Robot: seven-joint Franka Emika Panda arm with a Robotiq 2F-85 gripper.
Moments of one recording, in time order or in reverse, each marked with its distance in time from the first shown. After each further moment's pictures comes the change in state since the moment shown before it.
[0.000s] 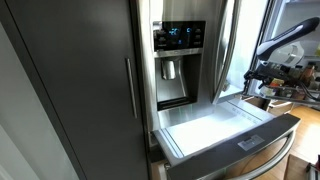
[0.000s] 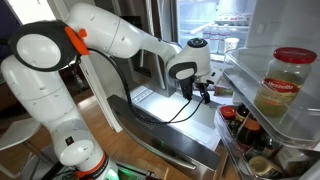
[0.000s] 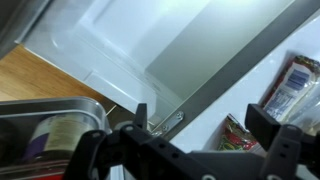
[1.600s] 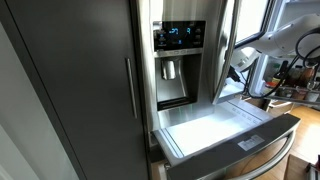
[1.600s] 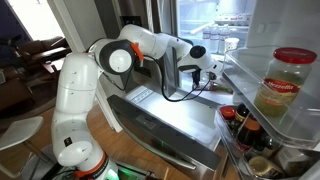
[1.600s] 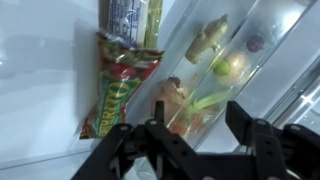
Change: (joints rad) arm -0.048 0.485 0.292 0.528 0.651 0.420 -0.151
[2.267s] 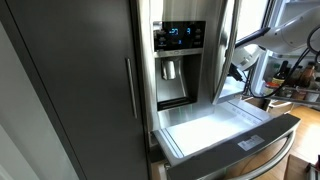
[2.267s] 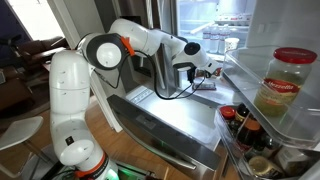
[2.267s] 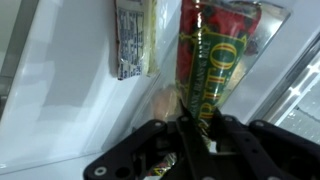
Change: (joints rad) arm 0.048 -0.105 -0.037 -0.121 -0.017 0.001 0.072
